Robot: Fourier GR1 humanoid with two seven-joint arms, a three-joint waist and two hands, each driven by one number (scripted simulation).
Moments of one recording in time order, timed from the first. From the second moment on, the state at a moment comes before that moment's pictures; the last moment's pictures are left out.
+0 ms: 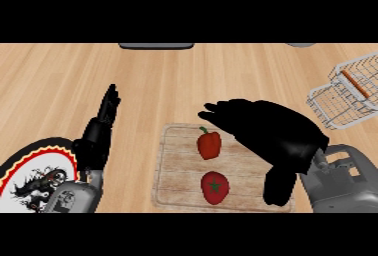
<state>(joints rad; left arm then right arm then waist) -0.17 0.16 -0.20 -1.50 -0.02 0.31 0.01 -0.66 -0.40 0.45 -1.88 0.21 0.83 0.69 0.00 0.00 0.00</state>
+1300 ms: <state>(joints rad) -0.15 0.11 -0.14 -1.53 -0.08 0.25 0.02 -0.56 -0.32 0.45 -1.62 0.75 0.74 0.24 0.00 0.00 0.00</state>
